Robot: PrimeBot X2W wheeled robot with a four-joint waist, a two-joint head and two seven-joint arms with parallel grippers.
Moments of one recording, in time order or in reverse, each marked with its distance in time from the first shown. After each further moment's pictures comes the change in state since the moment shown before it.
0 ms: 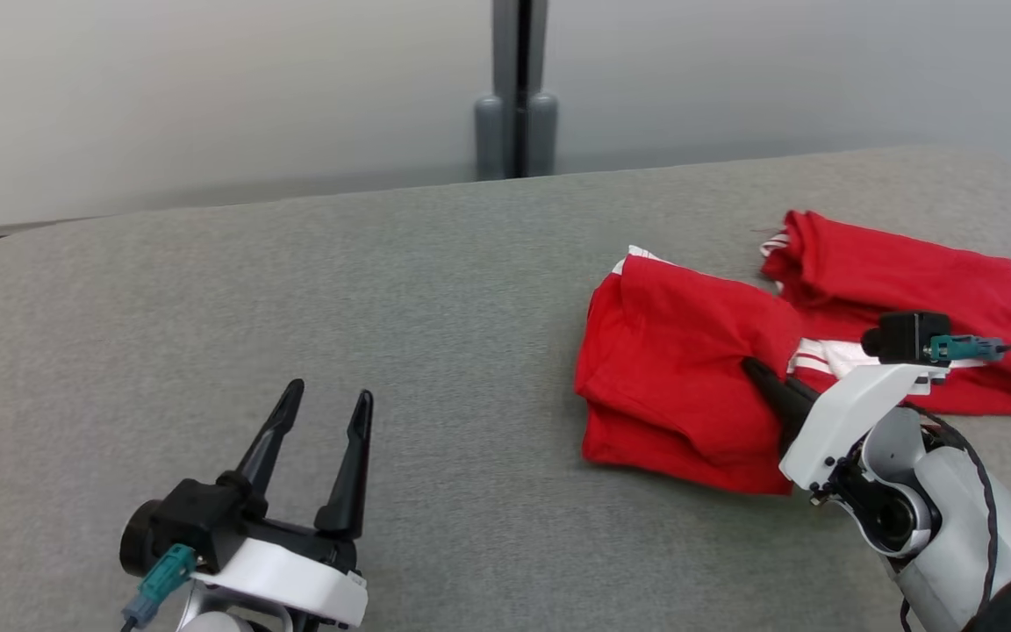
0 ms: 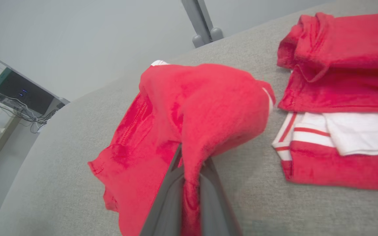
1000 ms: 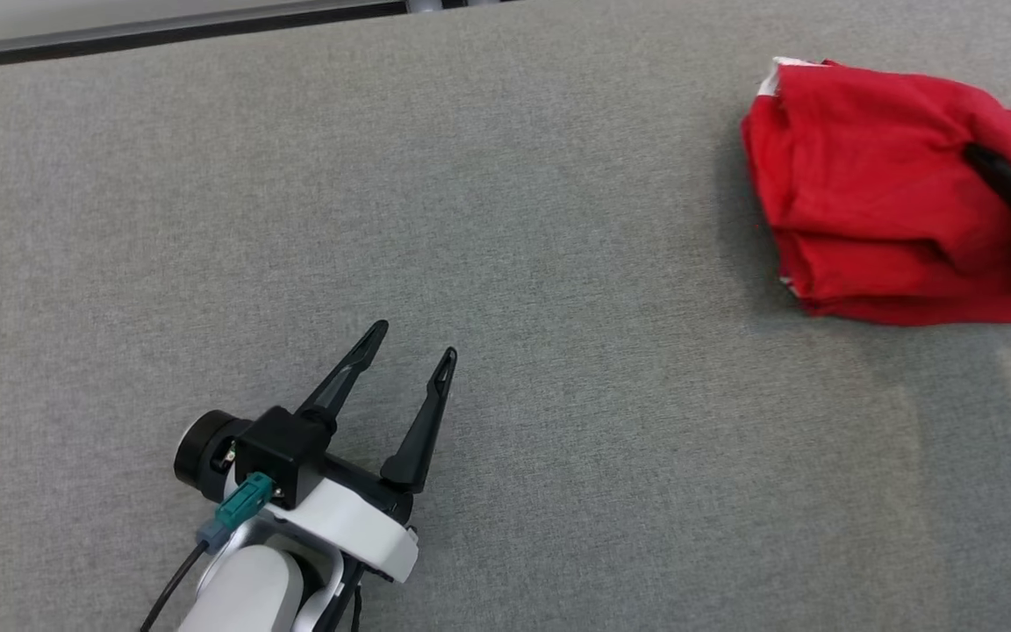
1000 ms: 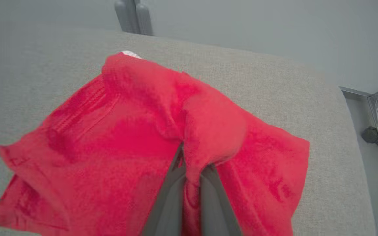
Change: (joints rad) left arm -0.146 0.013 -0.143 -0.007 0.062 -0.031 0.087; right arm -0.461 -0.476 0.405 -0.087 0.108 0.000 0.073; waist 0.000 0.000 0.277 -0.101
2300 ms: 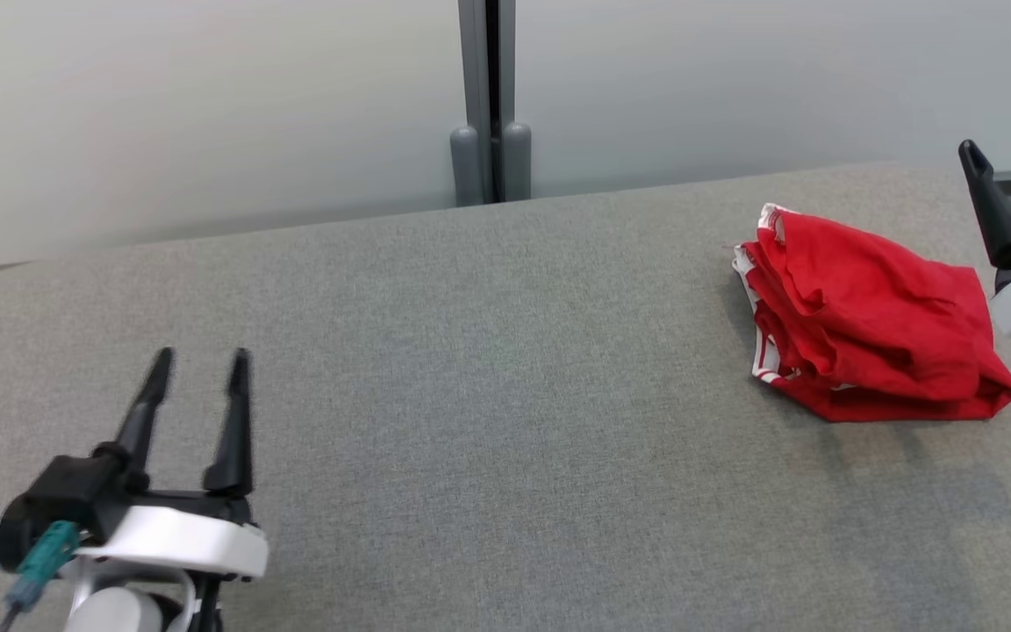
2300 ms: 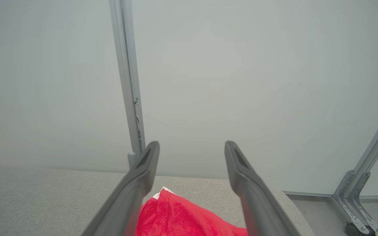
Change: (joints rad) left arm 0.114 0.089 0.214 -0.003 -0.121 0.129 -0.084; right arm 0.078 0.110 0.009 0.245 -0.031 0.000 -0.566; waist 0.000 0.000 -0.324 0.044
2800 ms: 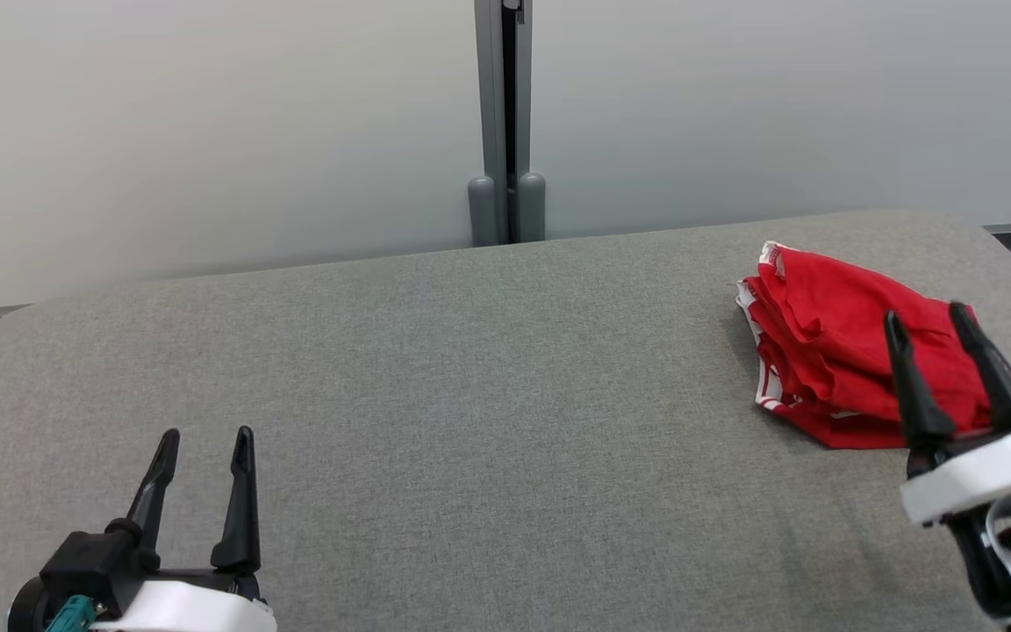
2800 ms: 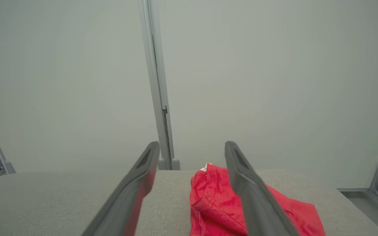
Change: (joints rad) left arm 0.145 -0.003 0.003 -0.053 -0.009 0.049 0.005; right arm 0.555 0.221 -0.588 -0.364 -0.424 0.000 -0.005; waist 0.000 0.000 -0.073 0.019
